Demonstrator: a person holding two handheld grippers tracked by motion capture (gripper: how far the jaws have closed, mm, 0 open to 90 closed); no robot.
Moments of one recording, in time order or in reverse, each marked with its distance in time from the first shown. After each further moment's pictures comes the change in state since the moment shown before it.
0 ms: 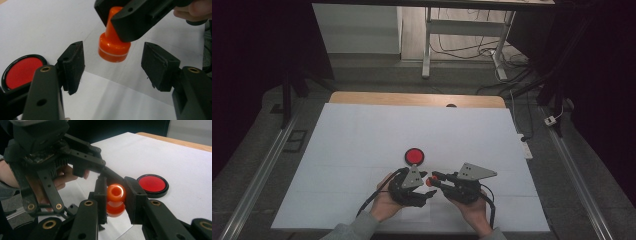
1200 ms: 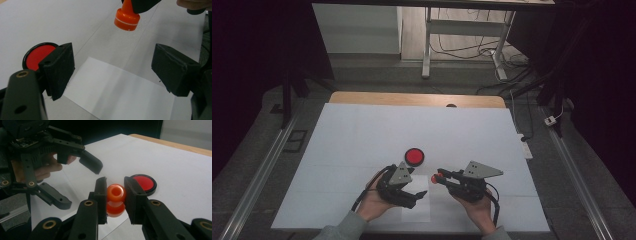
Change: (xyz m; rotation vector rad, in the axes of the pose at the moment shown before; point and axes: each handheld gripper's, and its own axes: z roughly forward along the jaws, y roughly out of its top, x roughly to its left) left arm 0.011 -0.007 -0.026 0.013 0.018 -0.044; right arm -0.008 0.001 -0.010 -0.010 -0.036 0.000
